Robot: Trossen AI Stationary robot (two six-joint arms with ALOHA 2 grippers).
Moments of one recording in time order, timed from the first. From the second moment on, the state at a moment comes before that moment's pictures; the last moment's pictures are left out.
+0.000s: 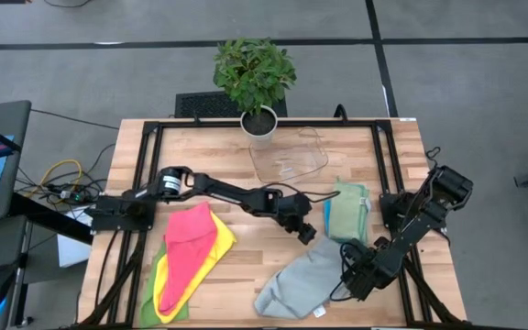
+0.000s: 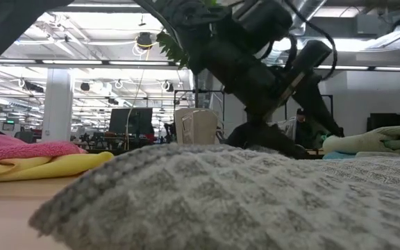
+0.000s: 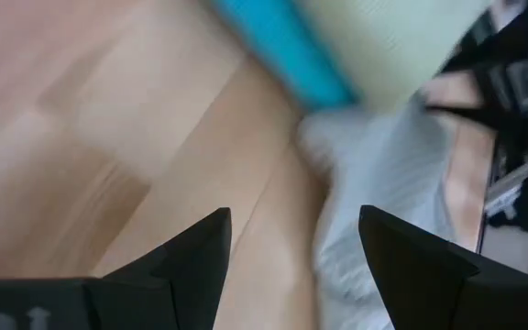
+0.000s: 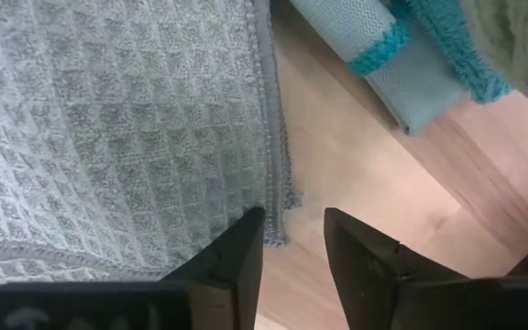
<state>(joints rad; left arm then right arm) -0.07 2.30 1.67 -0.12 0.21 -0.89 0.89 1.71 0.91 -0.92 -0.04 1.69</state>
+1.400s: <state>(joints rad) -0.15 2.52 2.02 -0.29 0.00 -0.77 0.90 1.71 0.90 -0.90 -0.03 1.70</state>
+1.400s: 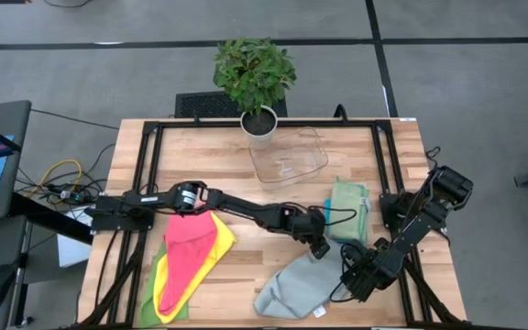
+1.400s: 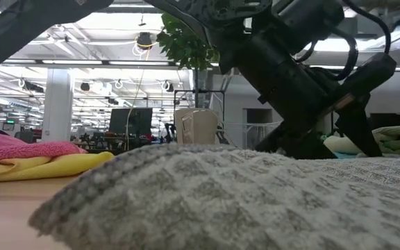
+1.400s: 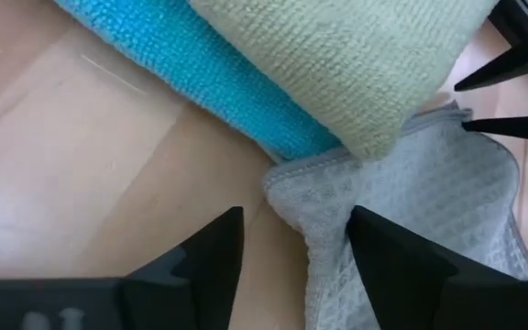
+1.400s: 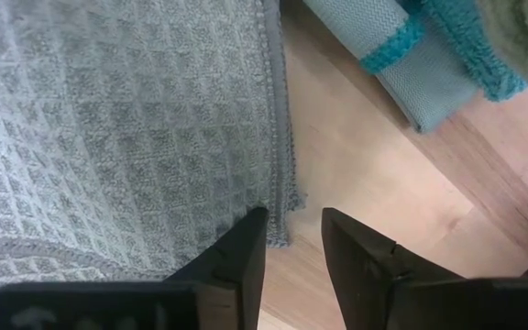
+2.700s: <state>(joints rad) -0.33 2.35 2.01 -1.17 -0.20 -0.97 0.62 1.54 0.99 -0.82 0.26 1.40</state>
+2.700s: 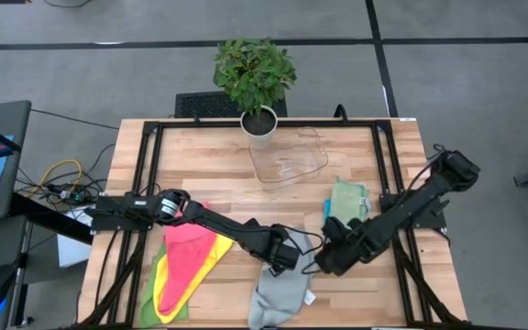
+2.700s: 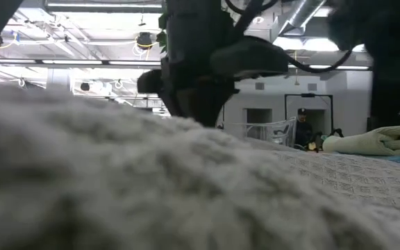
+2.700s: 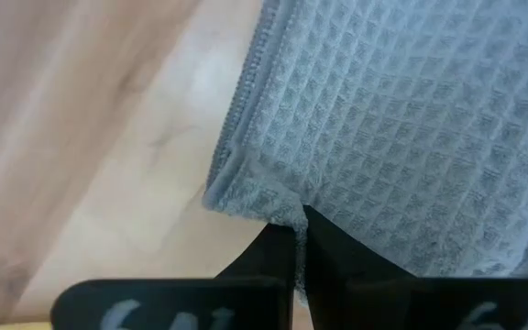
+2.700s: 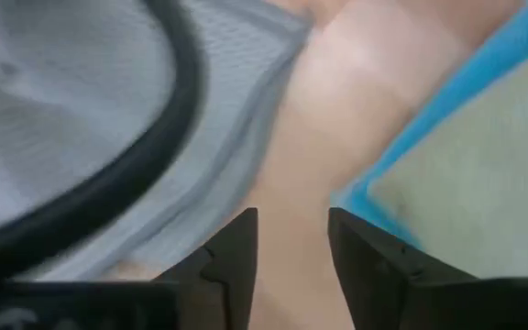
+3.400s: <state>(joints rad) -0.34 2.30 2.01 -1.25 -0.28 -1.04 0.28 1.77 0.99 -0.50 0.20 0.84</state>
